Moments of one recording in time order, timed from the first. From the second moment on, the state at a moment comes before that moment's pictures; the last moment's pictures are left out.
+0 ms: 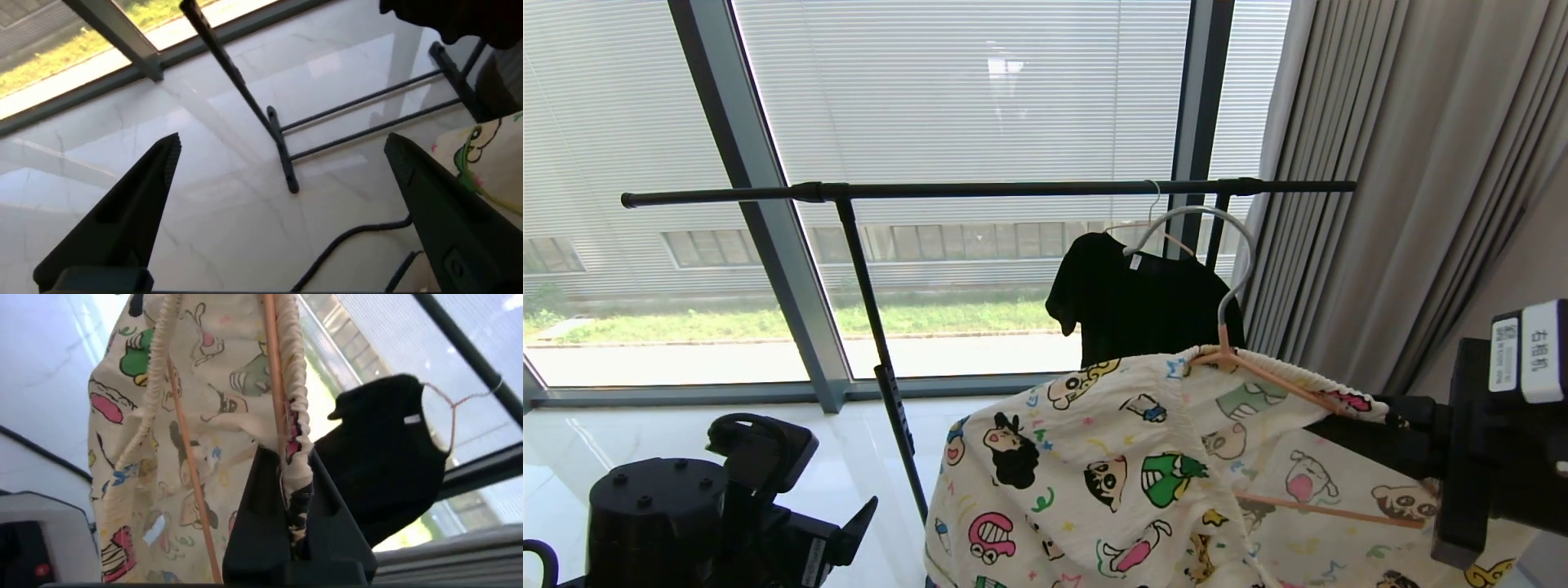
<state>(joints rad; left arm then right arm) -0.41 1.47 -0.11 -0.81 0.38 0.14 0.81 1.17 -0.66 -0.27 0.13 -0.46</state>
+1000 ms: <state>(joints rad) -0.31 1.37 -0.14 -0.81 0.46 0.10 0.83 1.59 -0.82 -0.48 -0.33 0.35</state>
